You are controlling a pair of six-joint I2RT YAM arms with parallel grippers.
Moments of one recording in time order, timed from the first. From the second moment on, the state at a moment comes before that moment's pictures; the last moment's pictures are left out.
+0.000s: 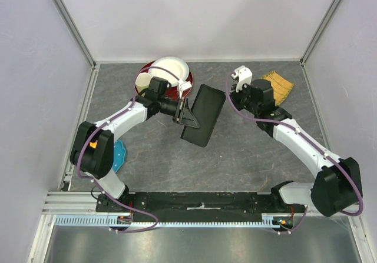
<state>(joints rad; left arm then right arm) -0.44 1.66 1.15 -0.26 1.14 -0.36 0.41 1.28 0.95 -0.02 -0.08 -0.04</state>
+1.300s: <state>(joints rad) -0.70 1.80 1.31 -0.72 1.08 0.00 0.43 1.44 1.39 -0.36 -0.47 -0.62</state>
